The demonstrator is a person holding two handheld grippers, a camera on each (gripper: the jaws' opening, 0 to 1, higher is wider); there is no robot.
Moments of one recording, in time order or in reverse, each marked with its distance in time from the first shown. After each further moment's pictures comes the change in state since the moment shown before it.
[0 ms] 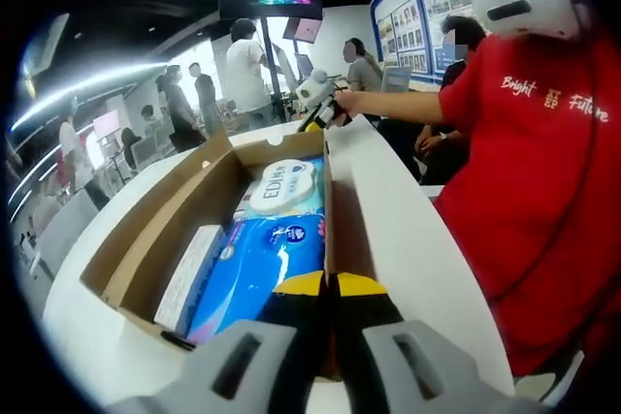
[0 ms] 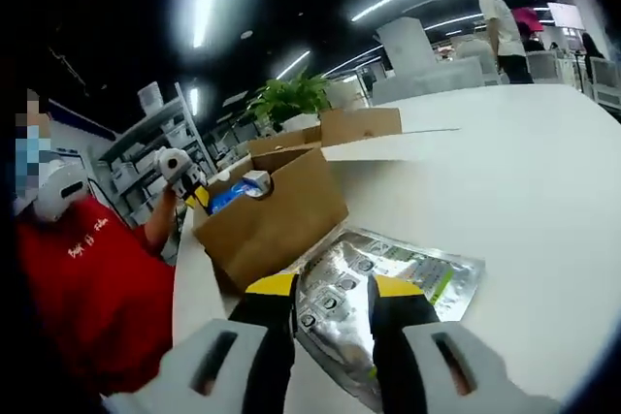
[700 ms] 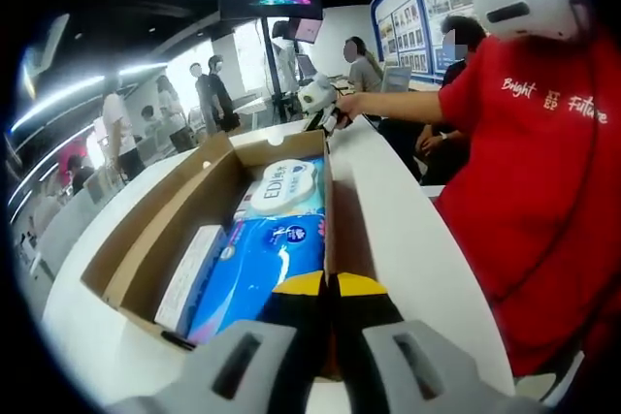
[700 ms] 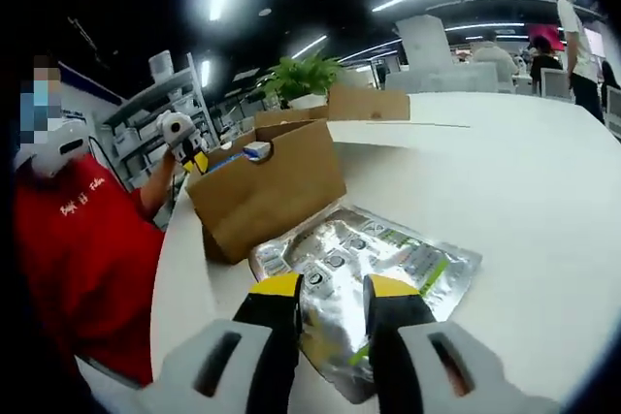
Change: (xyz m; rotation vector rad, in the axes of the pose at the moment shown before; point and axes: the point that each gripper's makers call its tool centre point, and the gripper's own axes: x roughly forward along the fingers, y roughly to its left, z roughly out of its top) left arm 0.001 -0.002 0.001 0.000 -0.001 0.003; right arm 0.007 0.009 -0.018 -0.126 0.056 0.008
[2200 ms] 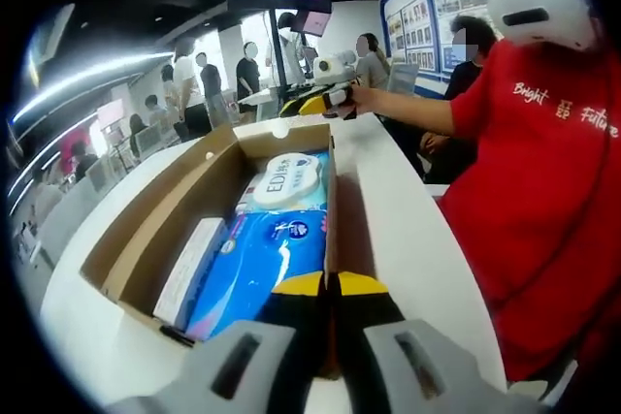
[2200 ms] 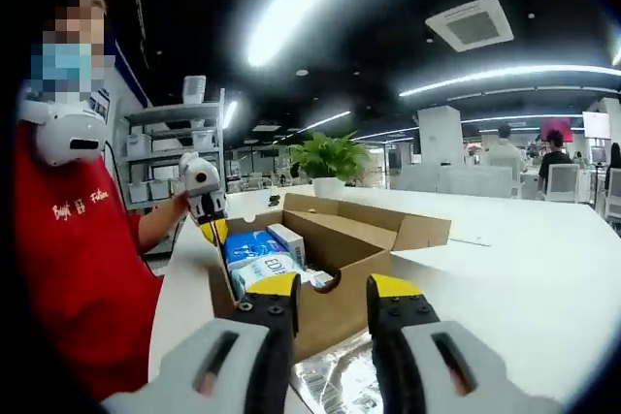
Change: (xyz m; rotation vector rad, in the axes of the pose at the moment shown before) left arm 0.001 0.002 -0.004 -0.037 0.044 0.019; right arm 0.008 0.041 0.098 -0.231 -0.368 -0.026
